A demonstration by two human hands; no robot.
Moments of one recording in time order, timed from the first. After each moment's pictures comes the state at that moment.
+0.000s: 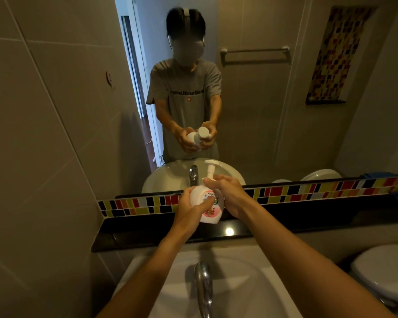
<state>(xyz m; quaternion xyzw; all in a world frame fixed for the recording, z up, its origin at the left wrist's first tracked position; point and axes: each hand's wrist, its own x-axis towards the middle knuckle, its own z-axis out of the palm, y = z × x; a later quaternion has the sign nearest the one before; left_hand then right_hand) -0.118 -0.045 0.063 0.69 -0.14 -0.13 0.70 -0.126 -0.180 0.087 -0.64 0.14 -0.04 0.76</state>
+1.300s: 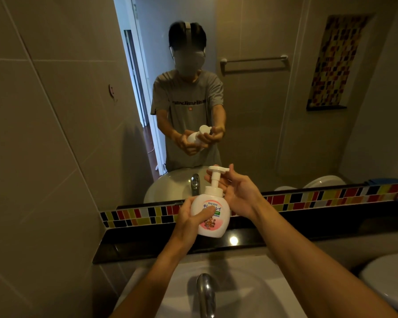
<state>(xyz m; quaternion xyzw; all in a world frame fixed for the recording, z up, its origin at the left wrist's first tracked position) -0.125 -0.039 0.075 0.65 -0.16 -0.17 0.72 -0.135 -0.203 0.121 -0.36 0.07 0.00 0.93</state>
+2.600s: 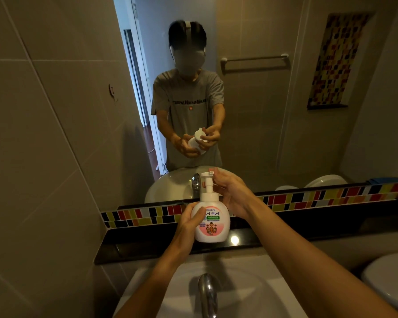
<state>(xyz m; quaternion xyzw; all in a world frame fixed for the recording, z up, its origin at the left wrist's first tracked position) -0.116 -0.033 0.051 0.63 -0.14 -0.20 0.74 -0.129 -0.183 0.124 -0.53 0.09 -0.03 0.84</state>
